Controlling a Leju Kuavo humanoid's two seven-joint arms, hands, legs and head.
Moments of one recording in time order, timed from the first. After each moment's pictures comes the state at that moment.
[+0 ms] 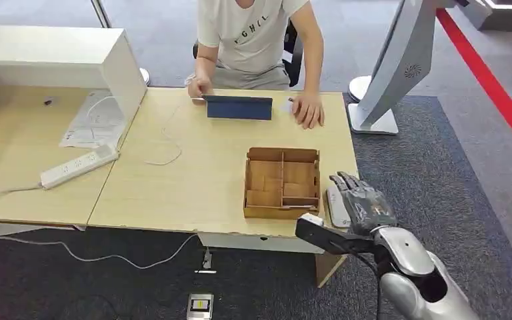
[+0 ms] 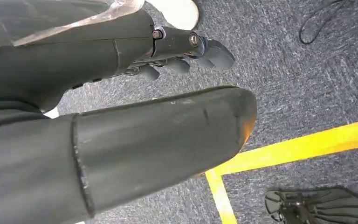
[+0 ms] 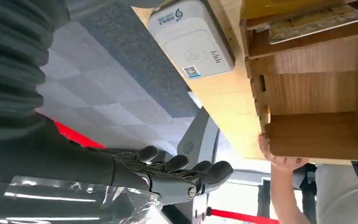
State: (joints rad) left arm -0.20 0.36 -1.33 -0.18 1.19 -0.02 -0.08; right arm -0.38 -0.38 0.62 -1.58 0.92 0.39 0.39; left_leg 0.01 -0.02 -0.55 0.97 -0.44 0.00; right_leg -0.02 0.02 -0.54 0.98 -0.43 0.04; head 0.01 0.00
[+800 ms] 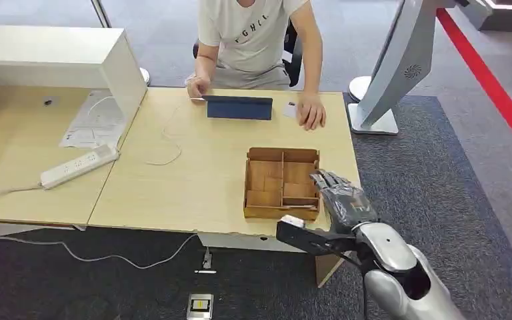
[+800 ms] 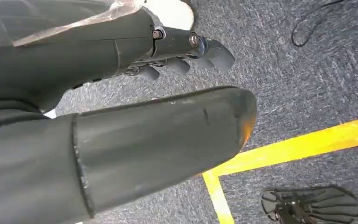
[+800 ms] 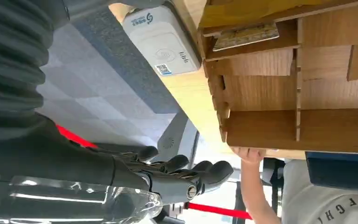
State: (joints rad) left arm -0.22 0.36 -1.33 -0.18 1.18 -0.02 -0.07; right arm -0.40 -0.30 0.64 -1.59 0.94 0.46 0.39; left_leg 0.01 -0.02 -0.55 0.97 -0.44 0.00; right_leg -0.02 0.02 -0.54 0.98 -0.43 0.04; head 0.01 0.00
